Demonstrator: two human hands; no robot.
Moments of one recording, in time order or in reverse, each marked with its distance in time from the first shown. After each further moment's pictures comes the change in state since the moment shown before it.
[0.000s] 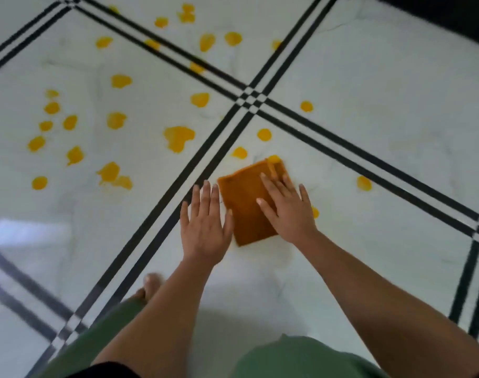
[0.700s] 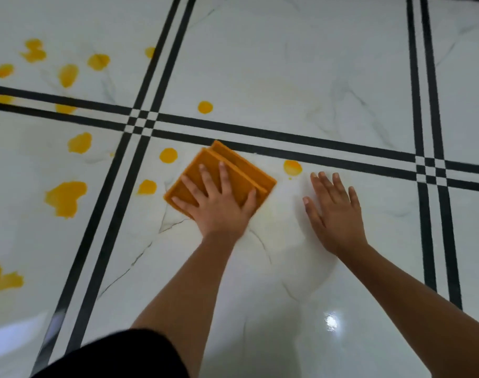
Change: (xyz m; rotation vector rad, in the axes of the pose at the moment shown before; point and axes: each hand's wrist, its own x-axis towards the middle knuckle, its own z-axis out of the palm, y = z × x) left_hand 0.085 0.156 0.068 0.169 -0.060 0.173; right_hand -0.082 0.155 0.001 0.082 0.255 0.551
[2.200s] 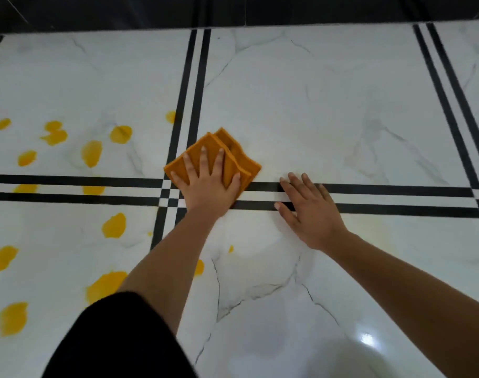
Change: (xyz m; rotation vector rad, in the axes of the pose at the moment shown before) left_hand 0.202 -0.063 -0.056 0.062 0.052 0.272; right_hand 0.124 -0.124 -0.006 -0.040 -0.166 -0.082
